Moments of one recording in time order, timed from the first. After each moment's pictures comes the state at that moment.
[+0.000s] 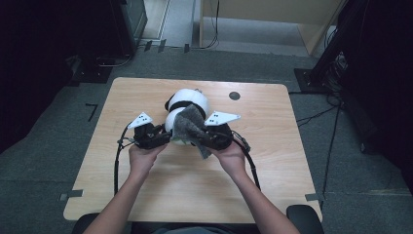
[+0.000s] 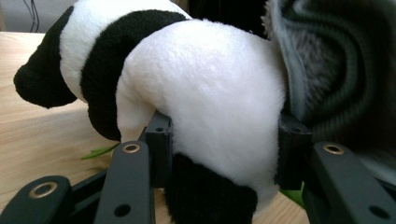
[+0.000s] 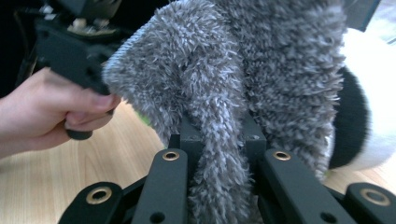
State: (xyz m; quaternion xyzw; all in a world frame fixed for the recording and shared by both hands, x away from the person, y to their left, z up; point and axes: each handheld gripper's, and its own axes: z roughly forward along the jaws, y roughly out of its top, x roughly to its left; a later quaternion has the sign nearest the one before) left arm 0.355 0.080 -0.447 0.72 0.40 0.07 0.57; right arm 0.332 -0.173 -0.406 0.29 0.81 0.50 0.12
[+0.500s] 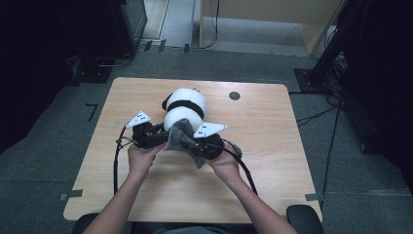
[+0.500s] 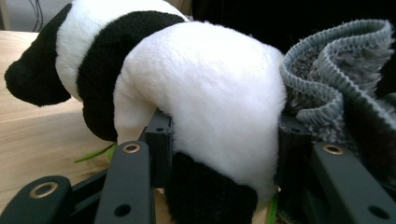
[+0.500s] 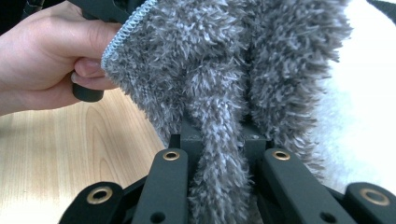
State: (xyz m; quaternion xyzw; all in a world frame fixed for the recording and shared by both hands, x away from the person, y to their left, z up) left arm 0.355 0.083 -0.442 0.71 0.40 0.07 0.57; right arm 0.322 -0.153 -0.431 0.26 0.83 0.48 0.11
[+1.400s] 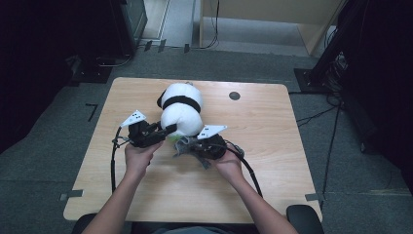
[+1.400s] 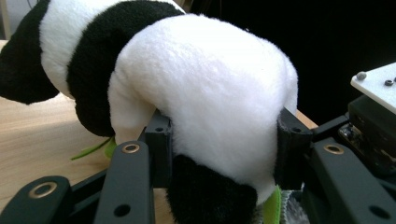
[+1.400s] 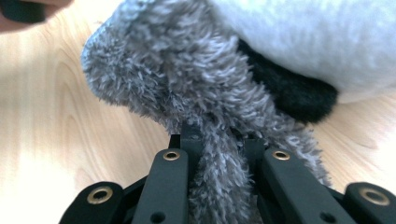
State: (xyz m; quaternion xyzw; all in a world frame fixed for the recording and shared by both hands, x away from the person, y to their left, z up) left arm 0.354 0.092 -0.436 0.70 0.40 0.06 0.59; right arm 0.341 -0.167 -0.468 0.26 0.86 0.43 0.10
